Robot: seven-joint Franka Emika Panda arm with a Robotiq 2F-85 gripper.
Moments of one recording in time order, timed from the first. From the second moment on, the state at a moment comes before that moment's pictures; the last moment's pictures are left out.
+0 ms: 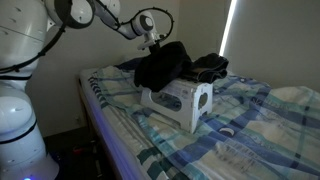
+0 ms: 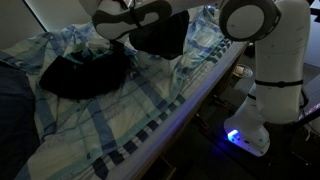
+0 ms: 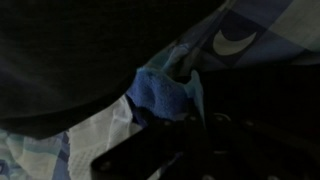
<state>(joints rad) 0.35 0.44 0.10 -1.38 -0.43 1.88 0.11</state>
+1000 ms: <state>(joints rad) 0.28 0.31 0.08 -1.38 -0.43 2.04 0.21</state>
